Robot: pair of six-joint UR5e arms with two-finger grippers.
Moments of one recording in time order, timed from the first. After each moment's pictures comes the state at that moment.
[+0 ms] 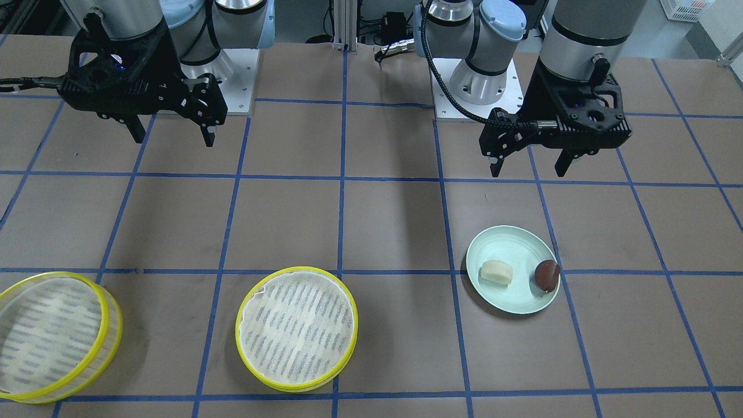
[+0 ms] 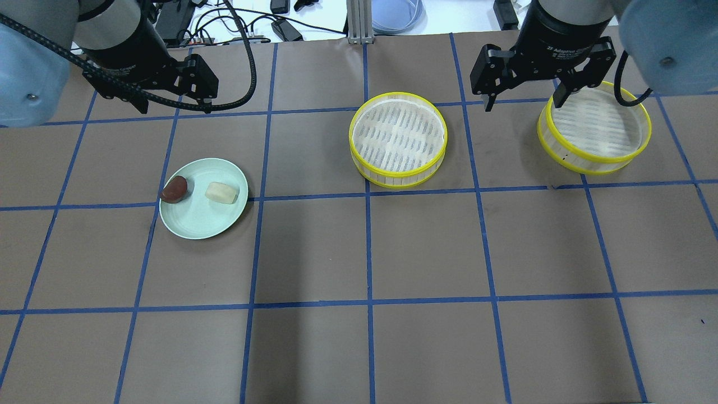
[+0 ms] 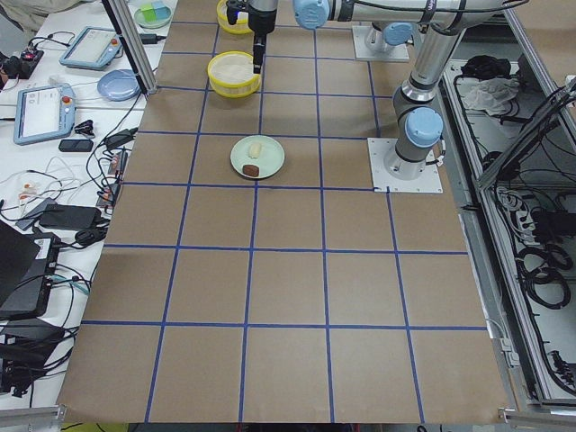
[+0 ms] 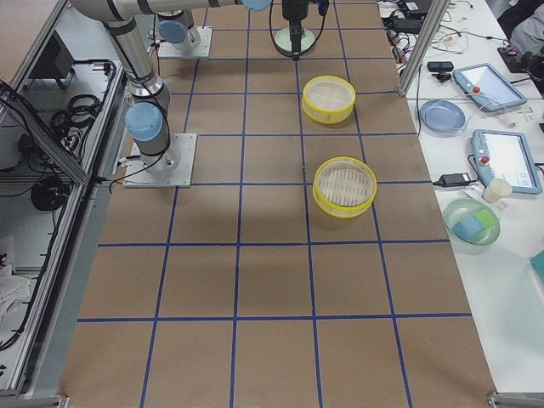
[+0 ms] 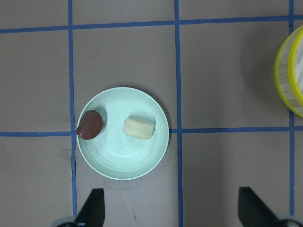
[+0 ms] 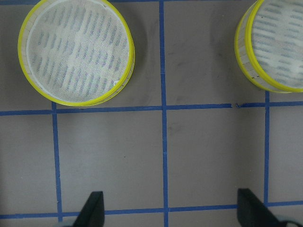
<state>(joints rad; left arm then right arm) -1.56 -1.58 -1.55 -1.43 1.63 0.03 1.63 -1.57 1.50 -1.59 -1.61 0.08</state>
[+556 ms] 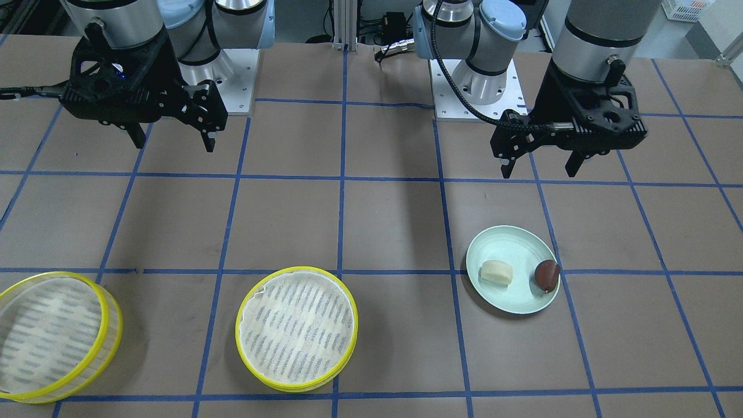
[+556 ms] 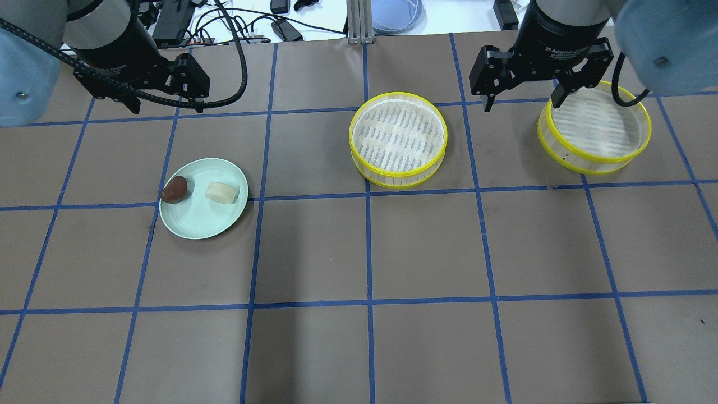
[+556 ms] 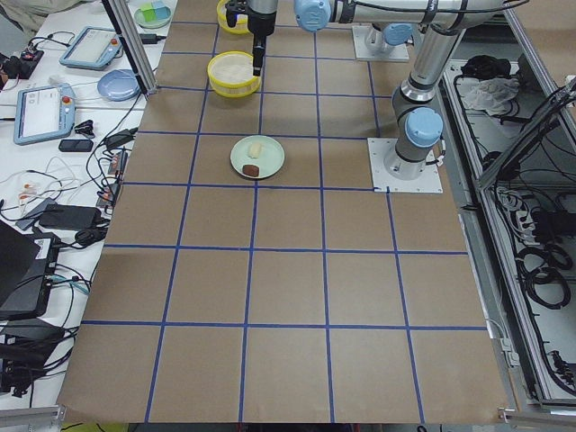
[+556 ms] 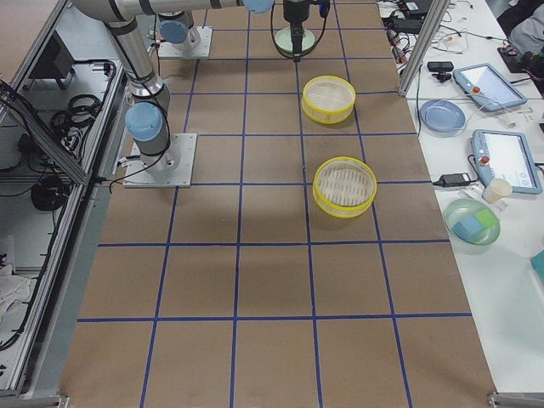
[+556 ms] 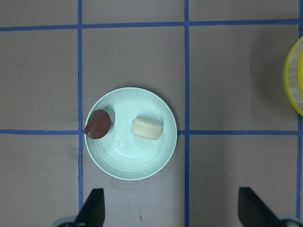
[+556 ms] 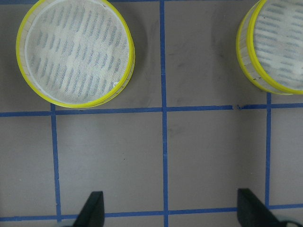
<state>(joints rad) -1.52 -1.58 -1.56 -1.43 1.63 0.04 1.63 -1.55 1.50 -1.60 -1.61 0.08</state>
